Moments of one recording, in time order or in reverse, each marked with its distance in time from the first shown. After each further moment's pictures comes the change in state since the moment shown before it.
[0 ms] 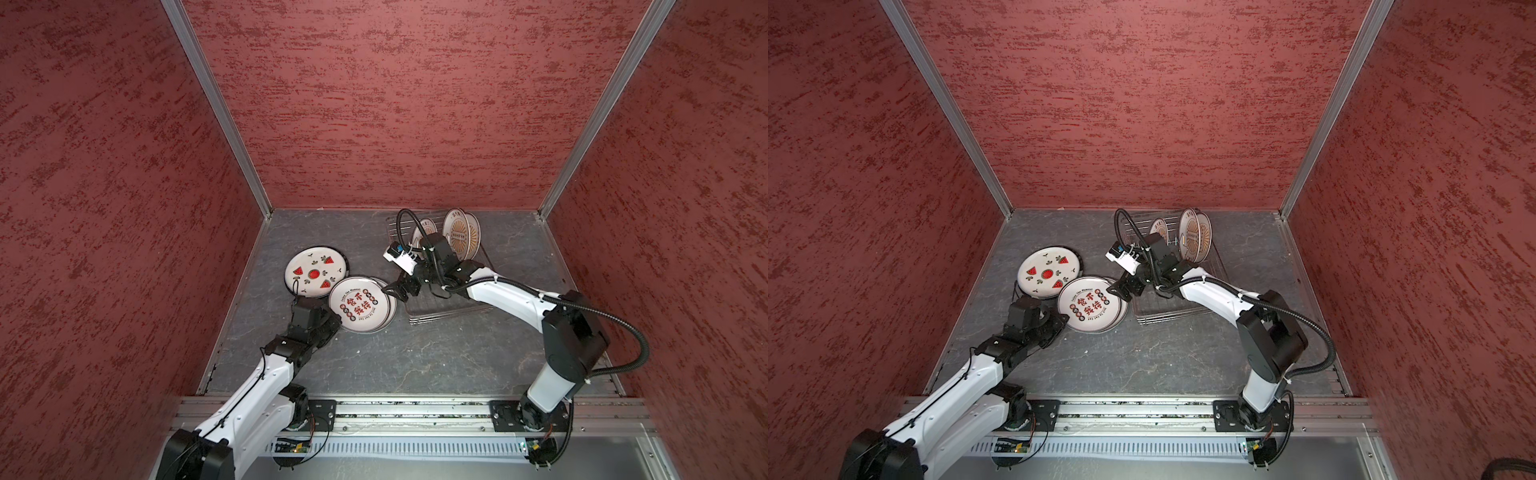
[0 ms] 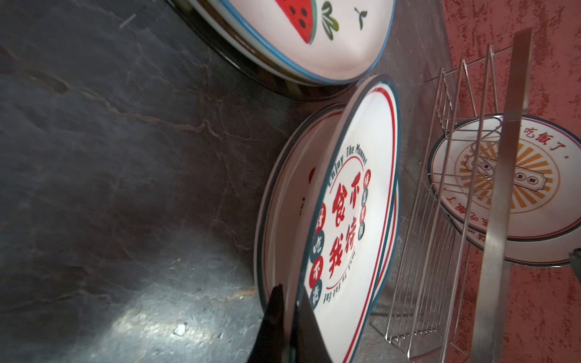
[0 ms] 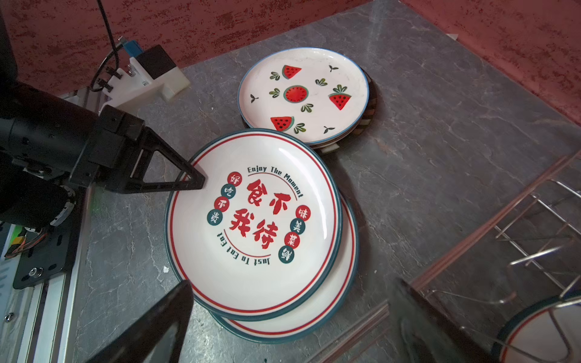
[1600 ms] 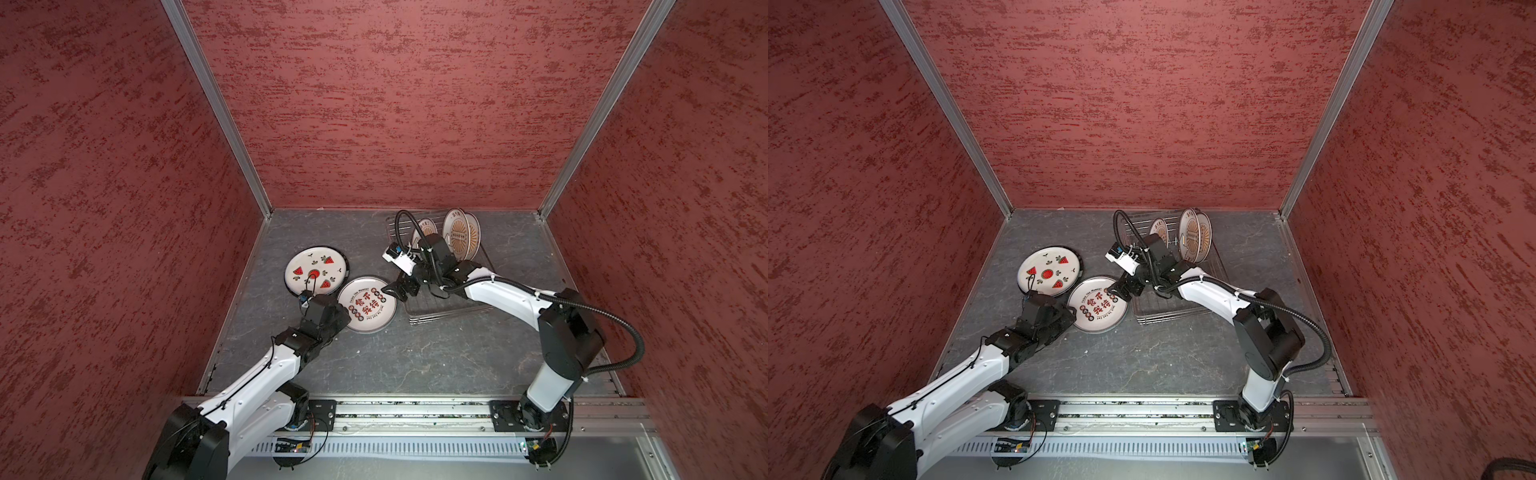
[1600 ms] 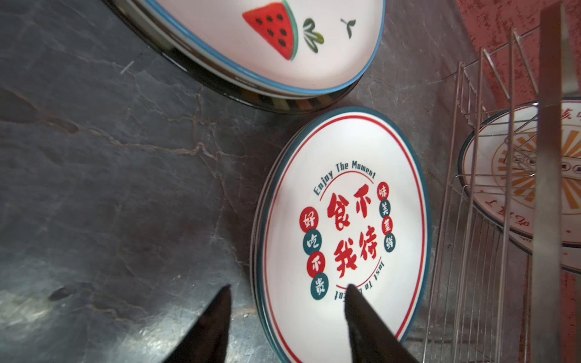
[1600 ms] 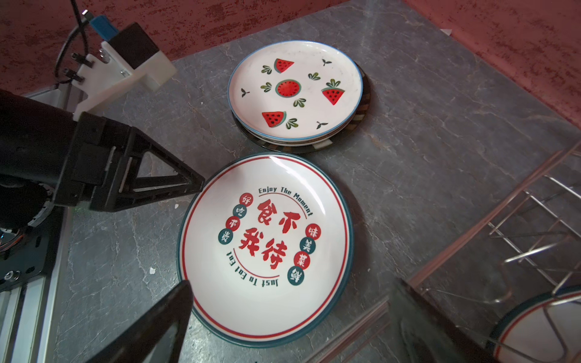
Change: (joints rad) left arm -0.141 0.065 0.068 -0.029 -0.232 0.019; right arm 0.003 0.016 -0.008 0.026 0.041 -0.002
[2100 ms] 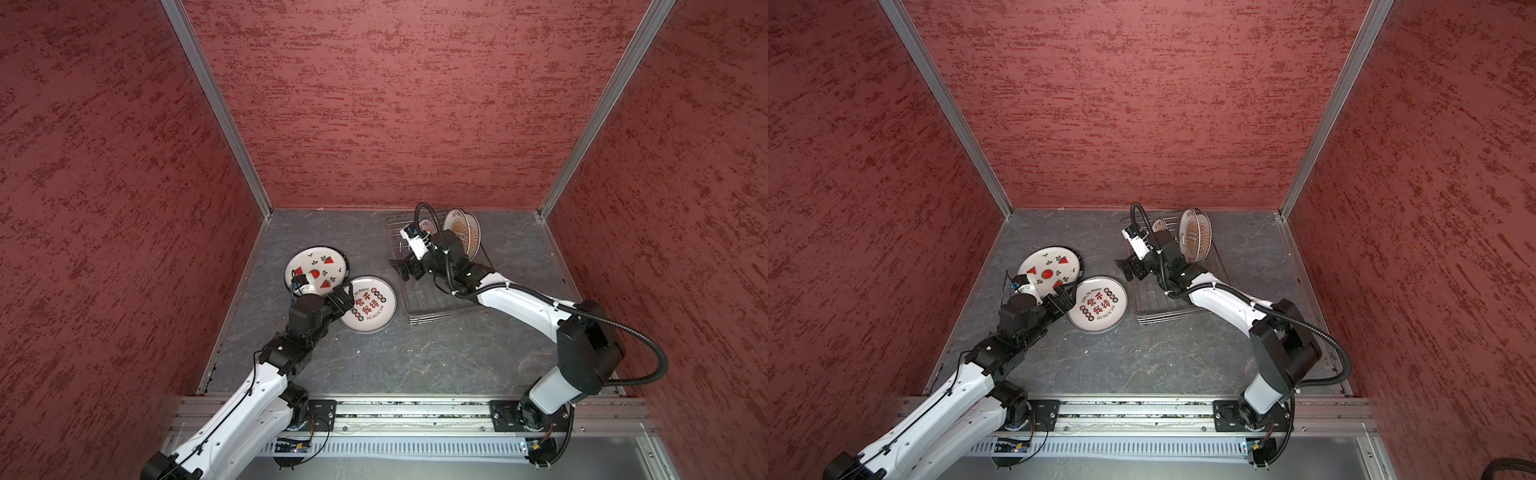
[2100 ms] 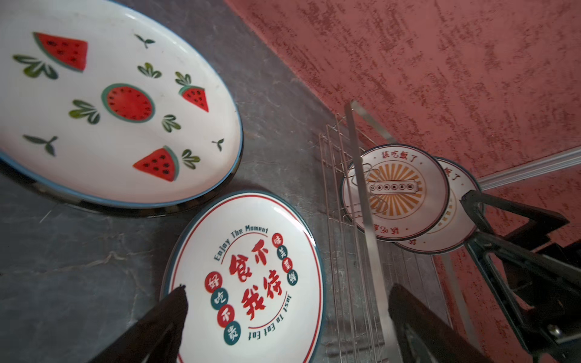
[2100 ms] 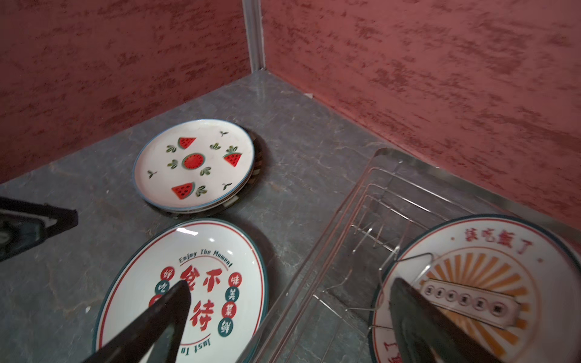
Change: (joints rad) left arm 0.000 -0.216 0.013 0.181 -0.003 0.196; right arm -0.046 -0.119 -0.080 0.227 0.350 0.216
